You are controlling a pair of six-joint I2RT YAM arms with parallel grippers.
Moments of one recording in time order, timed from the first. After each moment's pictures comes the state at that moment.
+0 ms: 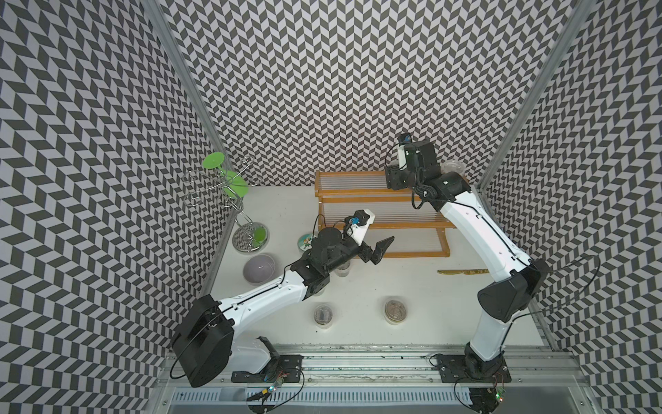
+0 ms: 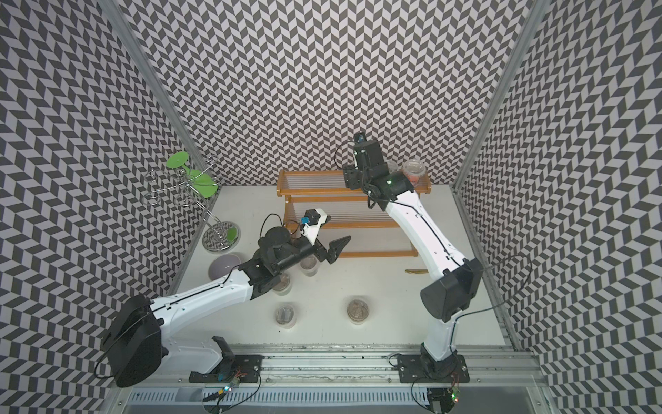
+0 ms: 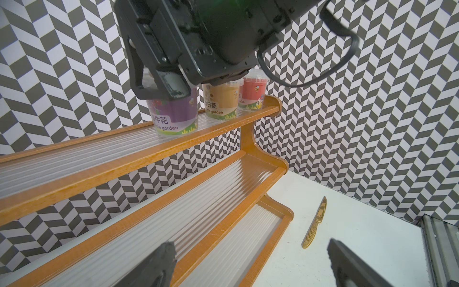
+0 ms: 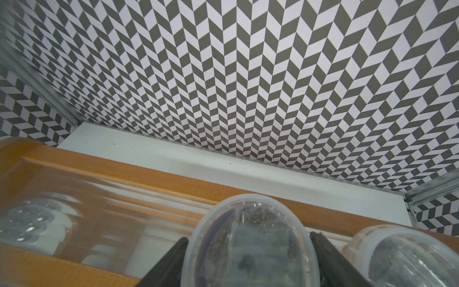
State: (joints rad) left arm -0.80 1.34 0.86 0.45 0.14 -0.02; right arm 0.48 1.83 2.05 -0.73 0.29 0.09
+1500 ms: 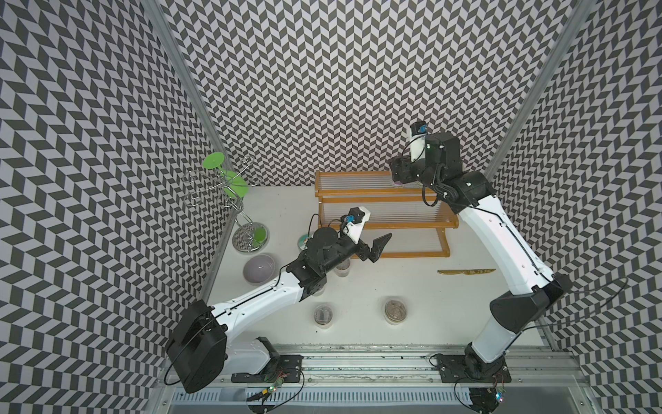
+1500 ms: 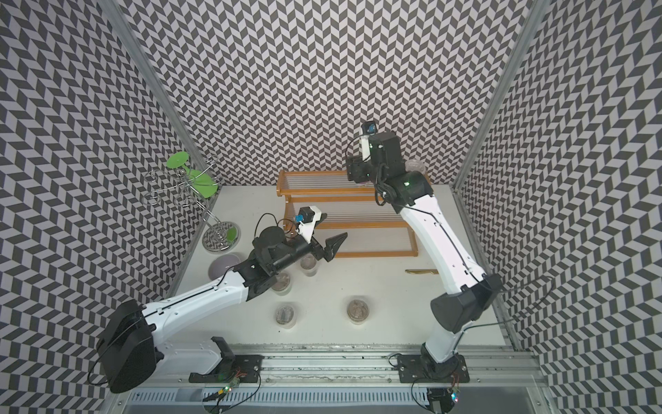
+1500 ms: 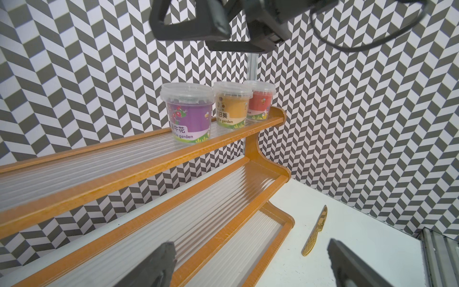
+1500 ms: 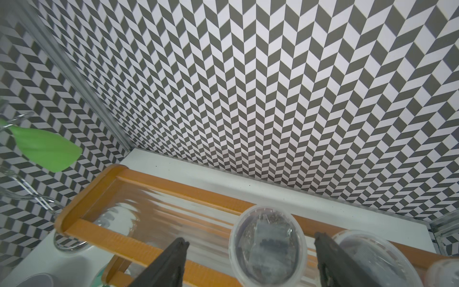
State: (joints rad) left arm -0.79 1.29 0.86 0.43 0.10 -0.06; right arm 0.47 1.68 2.02 -0.68 0.14 0.09
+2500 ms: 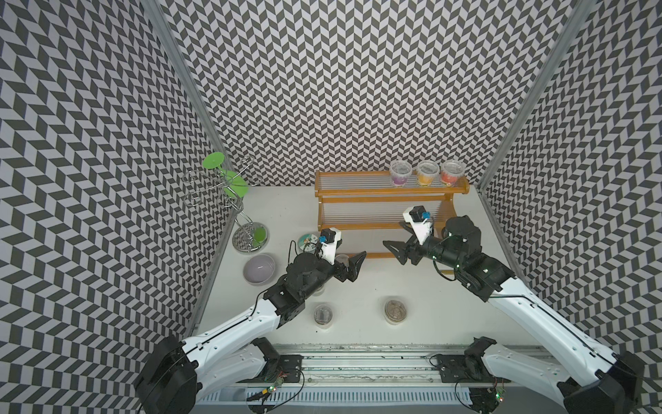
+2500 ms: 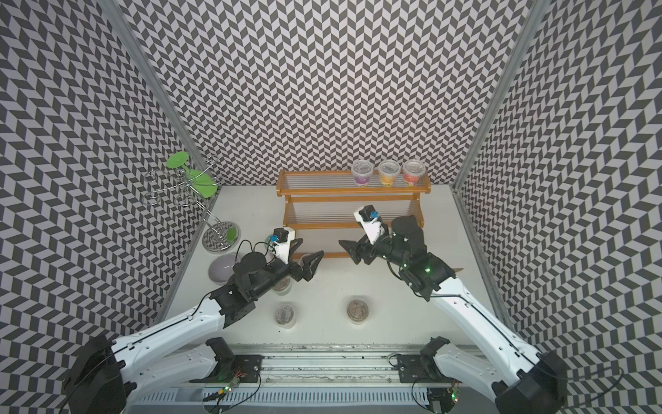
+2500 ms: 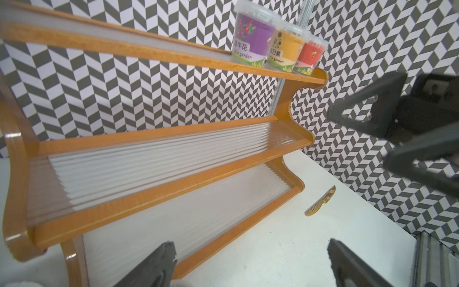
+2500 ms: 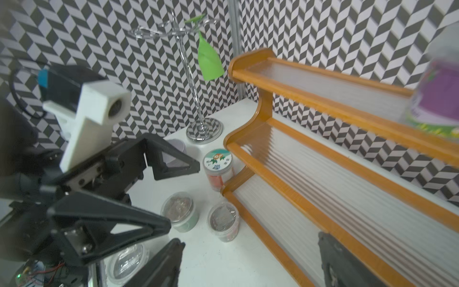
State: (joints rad) left arm -0.76 1.00 0.54 0.32 -0.02 -0.27; right arm 0.57 1.05 0.88 -0.17 -0.34 -0.06
